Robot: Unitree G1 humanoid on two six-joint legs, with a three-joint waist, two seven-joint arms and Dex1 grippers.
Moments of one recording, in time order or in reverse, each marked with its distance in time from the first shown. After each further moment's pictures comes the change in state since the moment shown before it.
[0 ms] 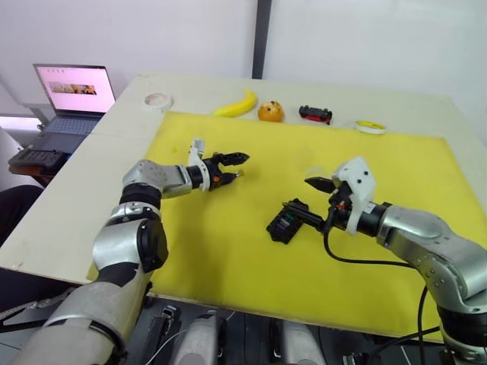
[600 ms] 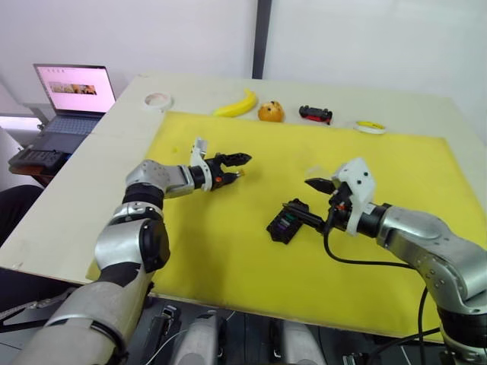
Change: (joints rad) left arm -0.005 -0.014 -0.011 0.012 0.024 -0.040 -0.015; right arm 0.006 0.000 0.000 -0.001 0.000 0.000 0.001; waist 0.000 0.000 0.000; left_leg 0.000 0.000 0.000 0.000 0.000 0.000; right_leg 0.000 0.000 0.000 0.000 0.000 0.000
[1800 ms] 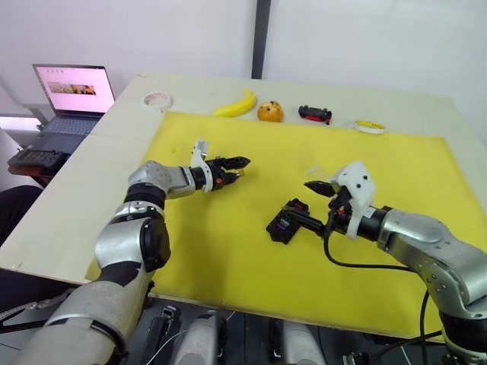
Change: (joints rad) left arm -0.009 -0.001 -0.007 0.035 0.020 -0.028 -0.005; right arm 0.021 -0.006 0.000 -0.027 0.000 0.001 0.002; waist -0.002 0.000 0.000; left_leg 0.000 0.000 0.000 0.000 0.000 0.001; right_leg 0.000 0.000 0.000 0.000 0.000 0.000
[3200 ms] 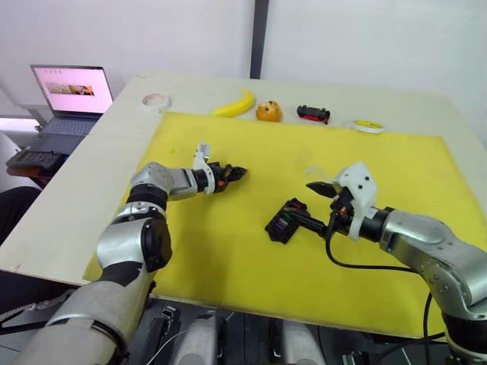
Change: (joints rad) left arm 0.002 0.000 0.018 0.014 -0.001 0.009 0.019; right arm 0.011 -0.014 -0.006 -0.001 0.002 0.001 0.002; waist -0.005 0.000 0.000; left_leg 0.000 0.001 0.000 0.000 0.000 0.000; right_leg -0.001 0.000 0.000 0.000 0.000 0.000
